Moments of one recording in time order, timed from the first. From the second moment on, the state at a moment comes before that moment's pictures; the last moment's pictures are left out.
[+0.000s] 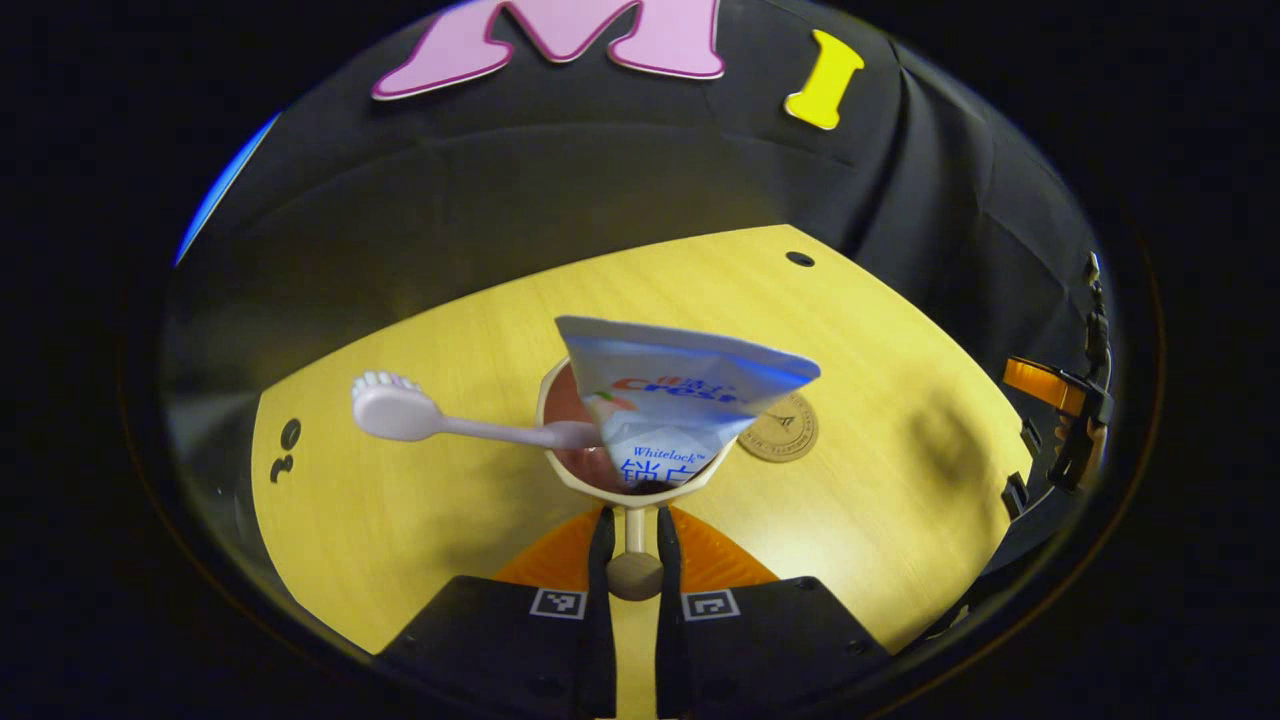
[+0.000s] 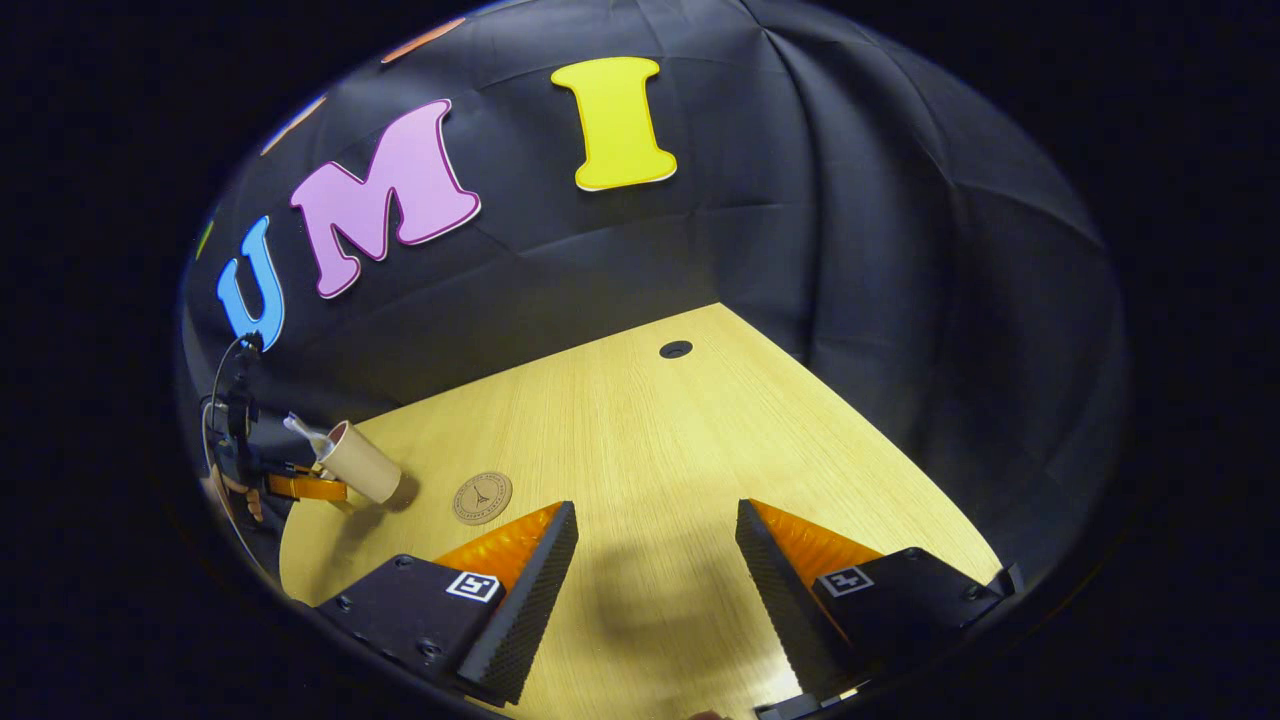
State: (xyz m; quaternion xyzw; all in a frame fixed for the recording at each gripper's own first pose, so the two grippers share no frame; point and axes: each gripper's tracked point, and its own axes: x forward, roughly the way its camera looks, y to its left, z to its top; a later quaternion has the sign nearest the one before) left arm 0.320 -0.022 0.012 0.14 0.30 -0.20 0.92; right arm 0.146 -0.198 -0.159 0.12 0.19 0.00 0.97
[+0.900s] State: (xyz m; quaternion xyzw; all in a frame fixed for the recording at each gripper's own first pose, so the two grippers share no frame) left arm 0.348 -0.167 -0.025 0.22 0.32 -0.29 0.87; right arm 0.121 -0.192 -0.175 0.15 0.22 0.00 0.97
